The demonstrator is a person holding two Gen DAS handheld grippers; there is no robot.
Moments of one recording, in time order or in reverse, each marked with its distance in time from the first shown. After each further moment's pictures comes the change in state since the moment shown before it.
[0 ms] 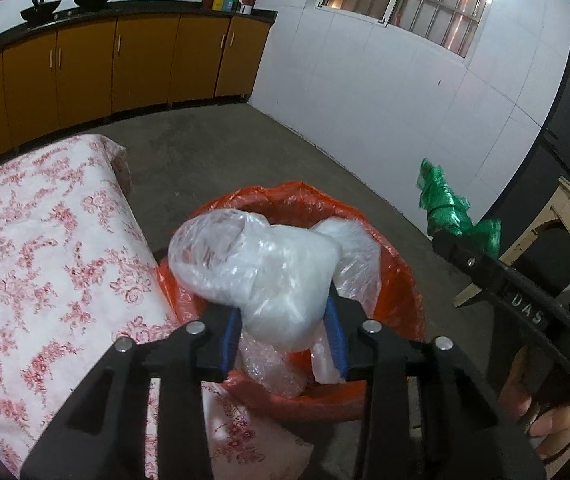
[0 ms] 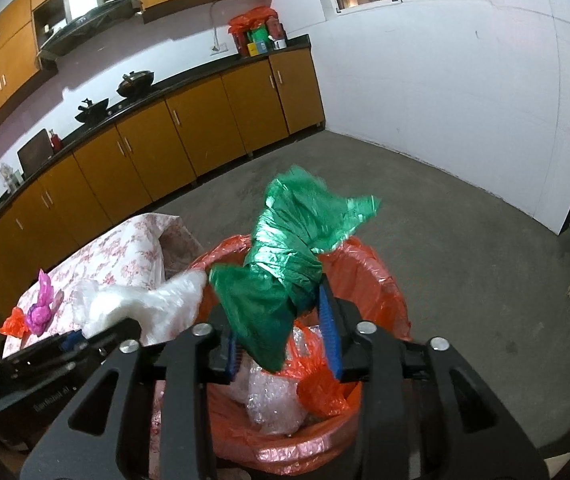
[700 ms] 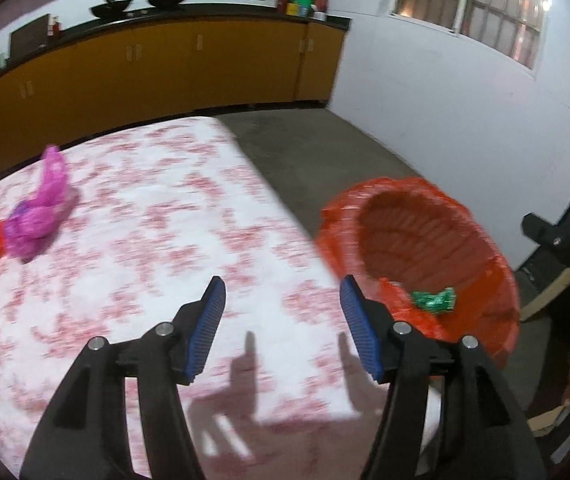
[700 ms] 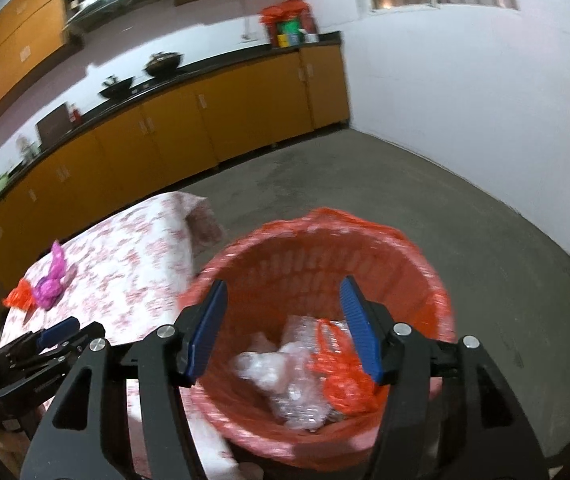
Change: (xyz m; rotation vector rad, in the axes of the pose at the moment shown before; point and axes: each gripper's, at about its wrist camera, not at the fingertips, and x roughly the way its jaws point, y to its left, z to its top) left arm -0.049 0.093 -0.036 -0.077 -0.036 0.292; right arm 0.005 0.054 -0.008 -0.117 0.024 0.063
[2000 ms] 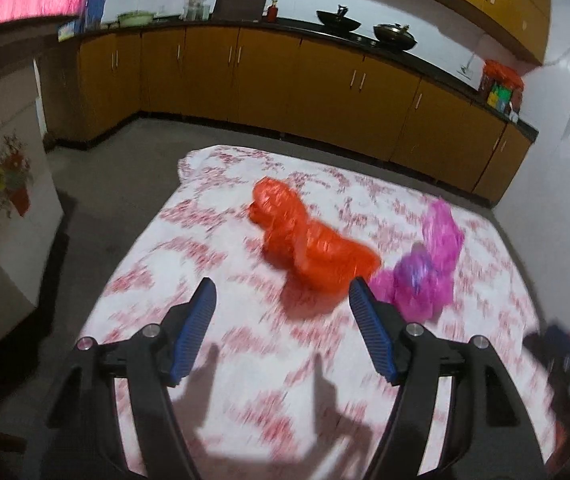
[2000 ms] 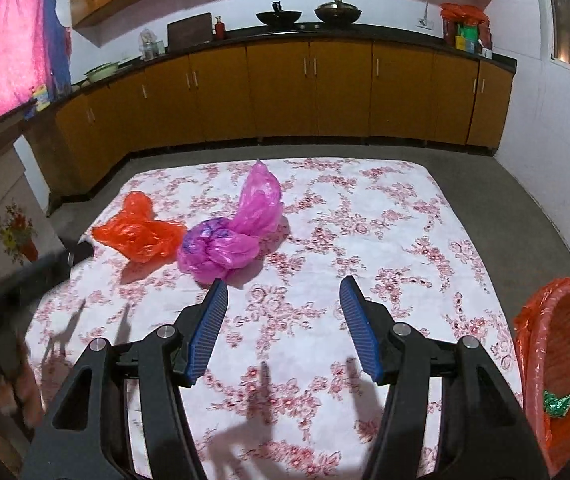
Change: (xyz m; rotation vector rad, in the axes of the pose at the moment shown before) left arm -0.082 0.313 -0.012 -0.500 -0.144 0.410; right arm 0.091 0.318 -0.039 -0.376 0.119 0.280
